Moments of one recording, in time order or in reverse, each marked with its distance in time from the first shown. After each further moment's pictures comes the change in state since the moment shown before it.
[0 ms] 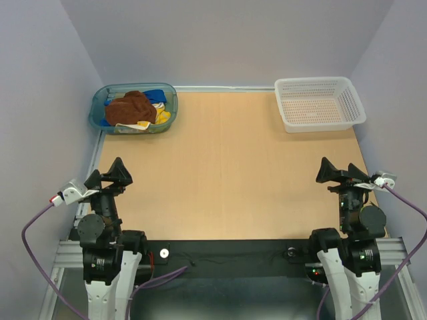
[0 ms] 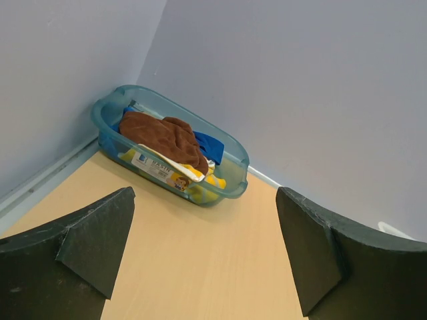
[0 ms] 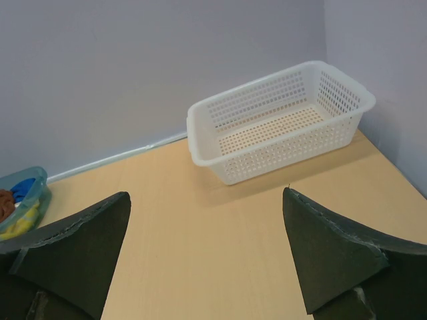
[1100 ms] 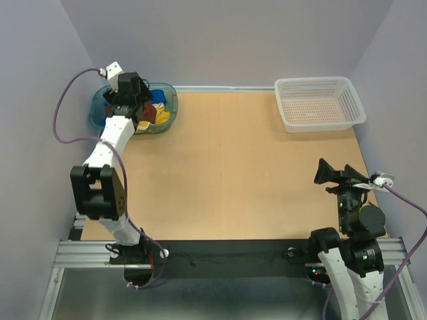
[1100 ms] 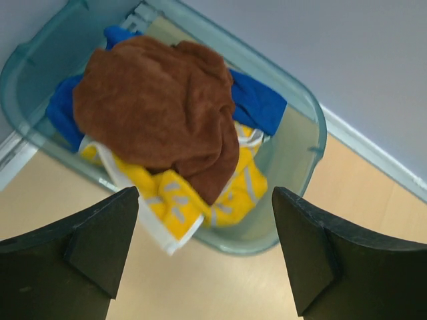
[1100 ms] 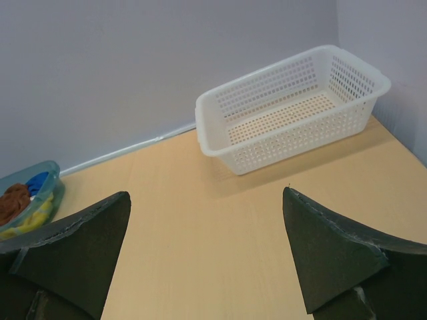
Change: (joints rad) left arm 0.005 1.590 0.854 0.074 -0.038 -0.063; right arm 0.095 -0.004 0.000 -0.026 0.069 0.032
